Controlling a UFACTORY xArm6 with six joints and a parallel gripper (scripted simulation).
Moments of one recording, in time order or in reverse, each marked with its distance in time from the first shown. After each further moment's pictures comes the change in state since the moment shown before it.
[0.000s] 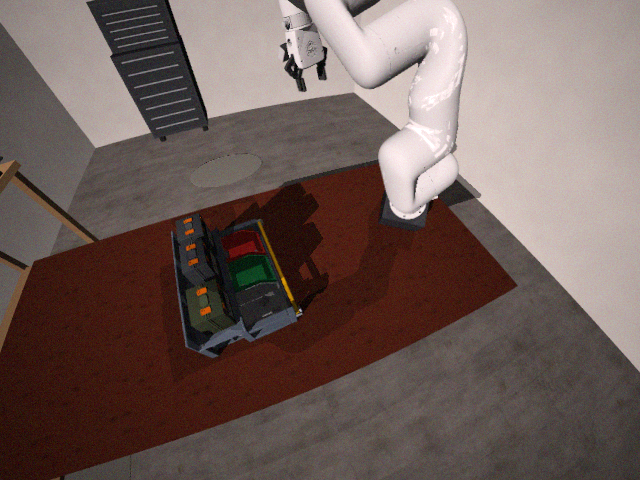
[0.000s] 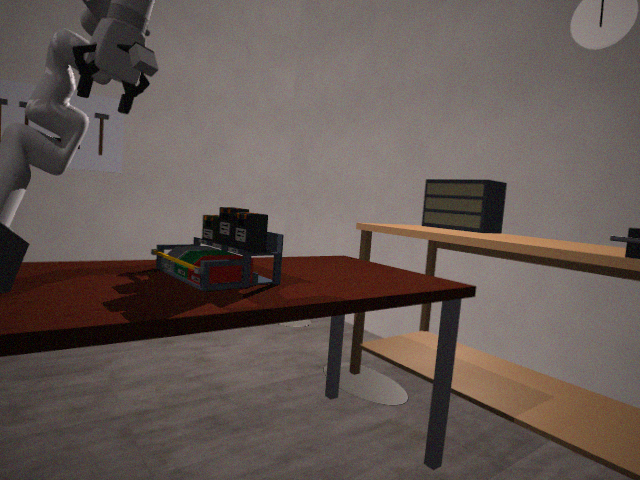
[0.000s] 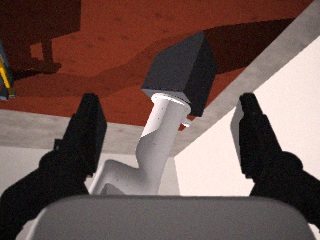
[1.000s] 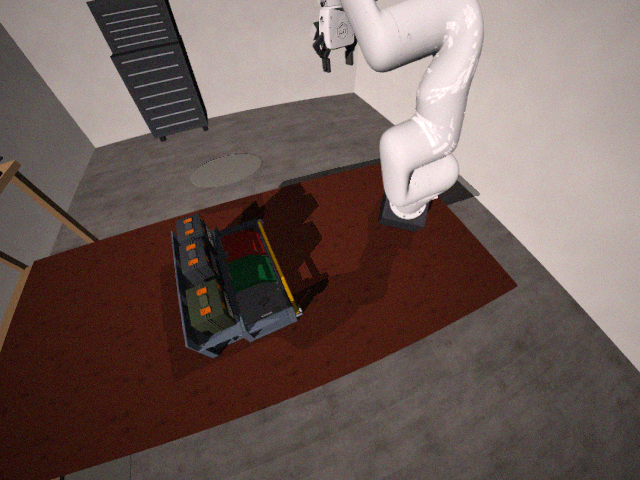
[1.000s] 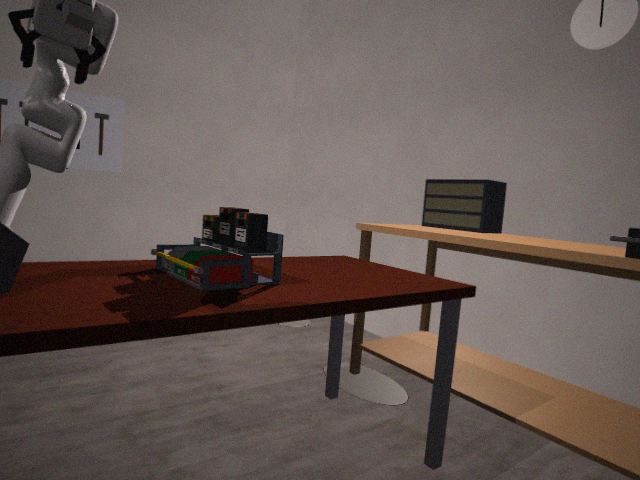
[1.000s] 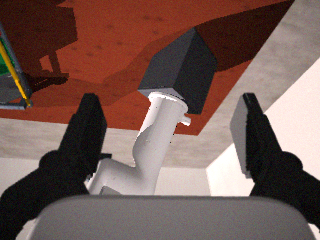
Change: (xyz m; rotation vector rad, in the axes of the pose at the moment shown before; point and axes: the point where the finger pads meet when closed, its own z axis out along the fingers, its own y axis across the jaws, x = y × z) arm -0.035 0.091 -0.022 0.076 0.069 0.167
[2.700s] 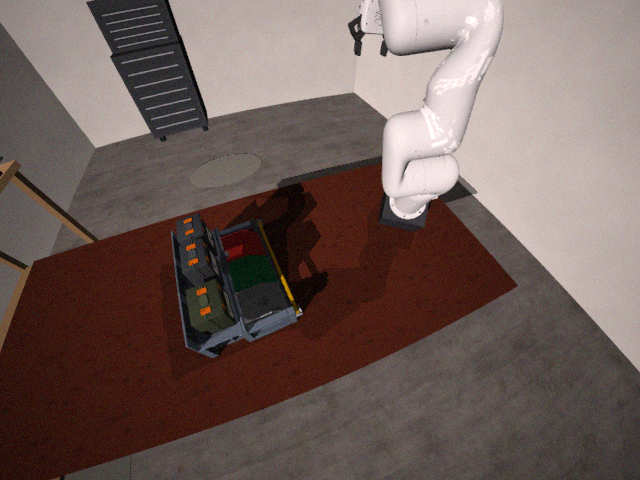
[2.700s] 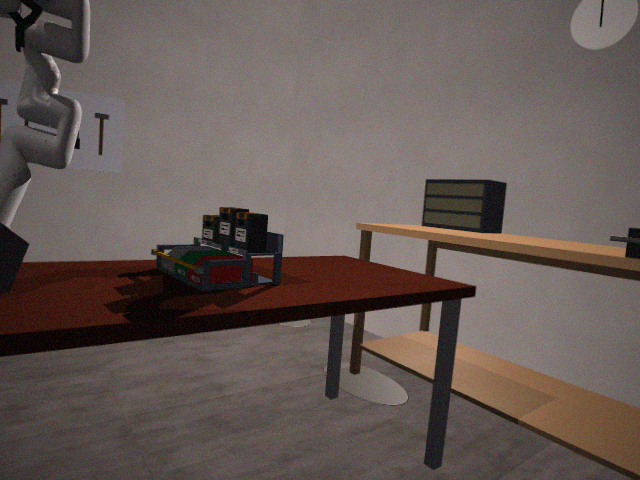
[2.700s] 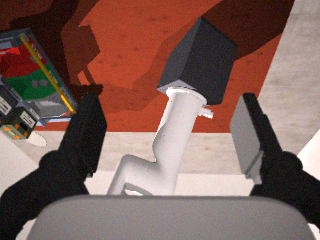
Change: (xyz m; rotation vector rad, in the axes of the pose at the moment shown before) arm -0.042 0.101 -0.022 0.146 0.051 0.319
